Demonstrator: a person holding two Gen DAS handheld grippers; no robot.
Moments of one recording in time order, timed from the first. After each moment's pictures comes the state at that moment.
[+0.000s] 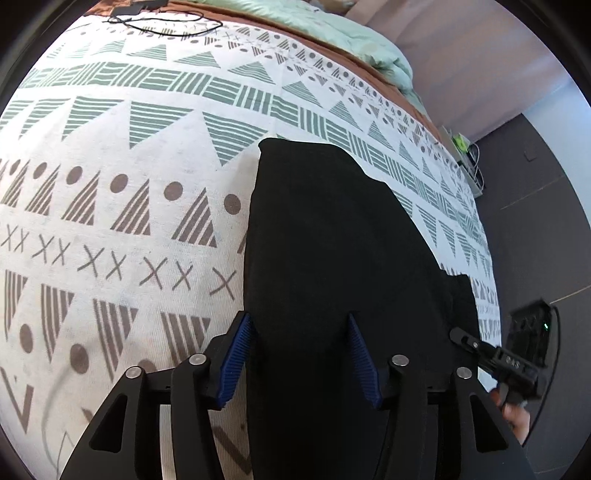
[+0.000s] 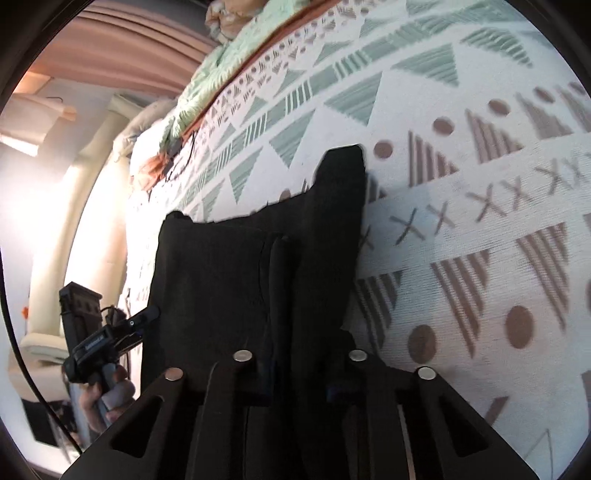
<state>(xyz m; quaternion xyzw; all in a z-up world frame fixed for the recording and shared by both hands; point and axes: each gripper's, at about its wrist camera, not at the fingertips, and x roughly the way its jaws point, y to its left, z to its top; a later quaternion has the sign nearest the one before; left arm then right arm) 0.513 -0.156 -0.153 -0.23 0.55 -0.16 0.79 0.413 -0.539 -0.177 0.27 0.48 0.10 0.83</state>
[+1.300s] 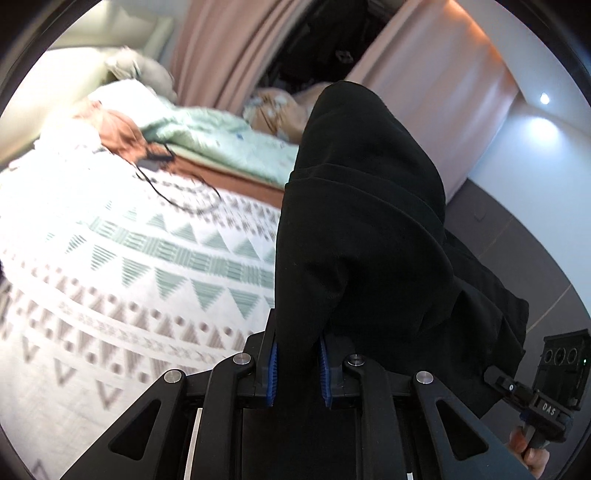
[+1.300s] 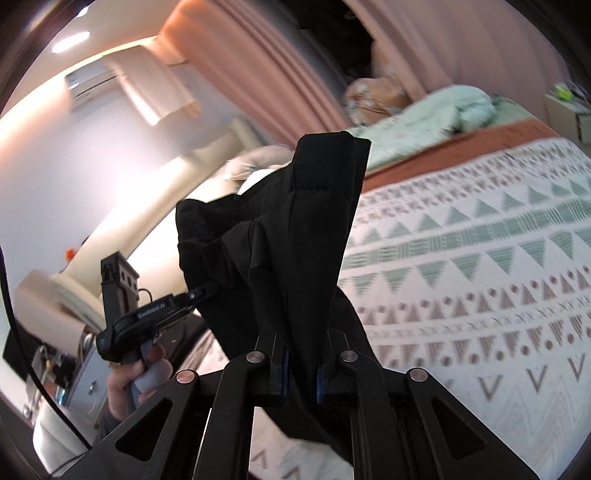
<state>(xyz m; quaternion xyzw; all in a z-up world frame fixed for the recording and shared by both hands) 0.403 -0.027 0.084 -0.23 0.34 -0.15 0.90 0.298 -0.329 0.048 0.15 0.30 0.21 0.92</state>
